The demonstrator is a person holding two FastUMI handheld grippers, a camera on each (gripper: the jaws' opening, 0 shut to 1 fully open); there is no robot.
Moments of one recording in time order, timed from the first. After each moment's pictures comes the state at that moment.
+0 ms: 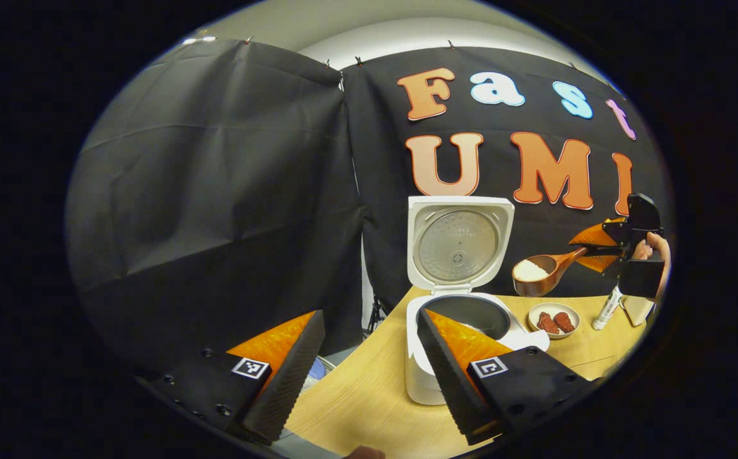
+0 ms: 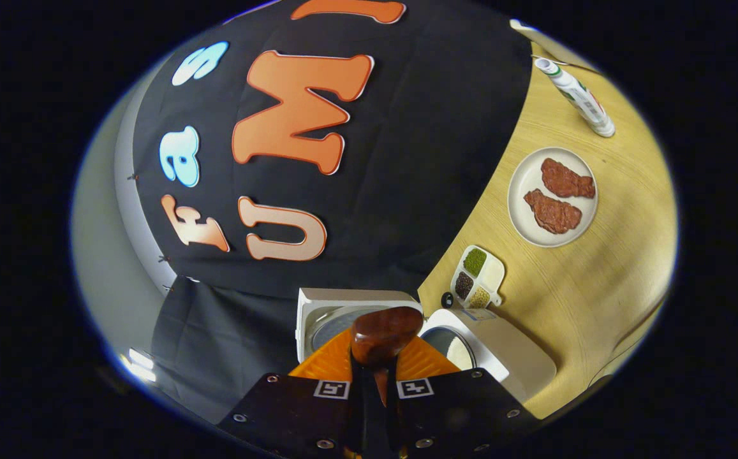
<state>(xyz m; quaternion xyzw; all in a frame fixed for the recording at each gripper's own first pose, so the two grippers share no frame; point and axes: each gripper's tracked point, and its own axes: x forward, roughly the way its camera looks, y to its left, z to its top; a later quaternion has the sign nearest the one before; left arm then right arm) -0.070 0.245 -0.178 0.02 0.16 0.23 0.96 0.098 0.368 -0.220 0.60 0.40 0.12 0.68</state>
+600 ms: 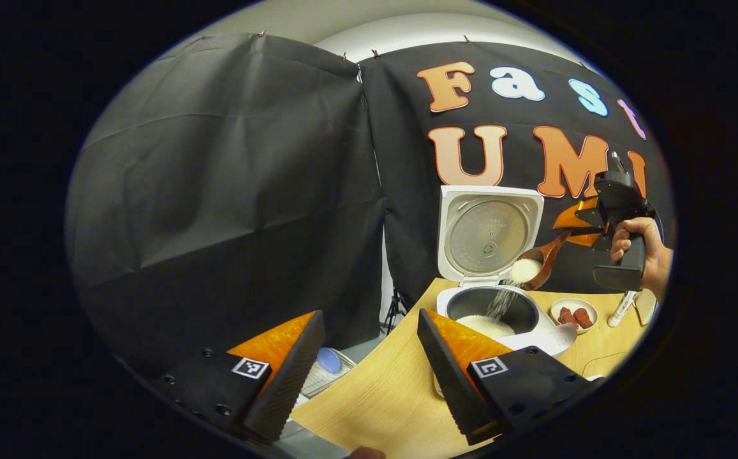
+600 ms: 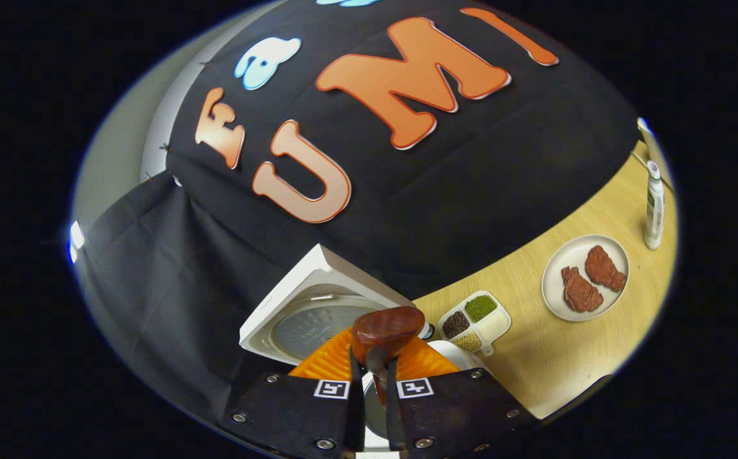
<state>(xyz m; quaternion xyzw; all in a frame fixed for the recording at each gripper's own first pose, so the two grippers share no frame) -0.084 0.283 -0.192 0.02 0.17 0.26 0.95 0.131 0.446 -0.204 0.39 0.35 0.19 0.83</state>
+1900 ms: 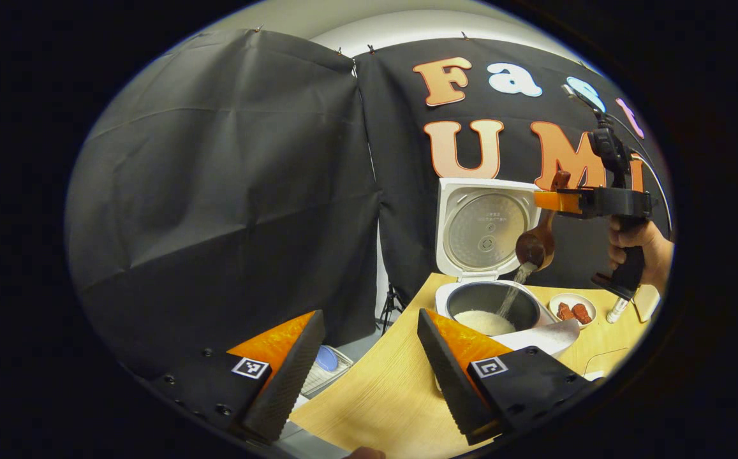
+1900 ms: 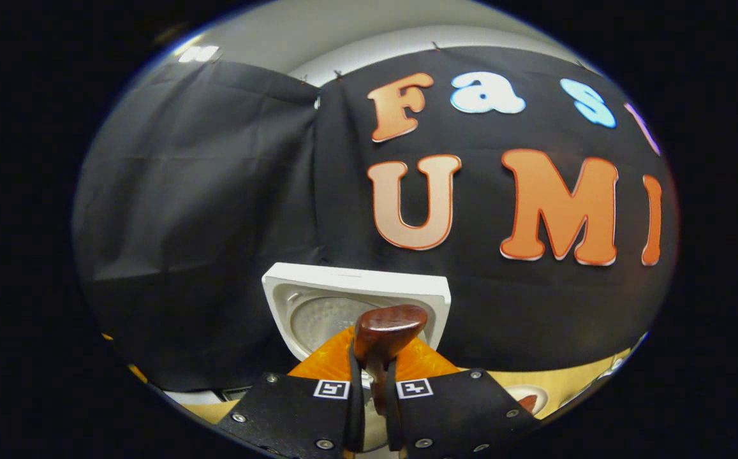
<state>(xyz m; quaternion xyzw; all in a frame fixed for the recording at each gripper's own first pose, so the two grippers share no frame) -0.080 0.287 -0.204 0.01 0.18 0.24 0.95 0.121 0.481 -0.140 0.04 0.12 0.32 0.94</state>
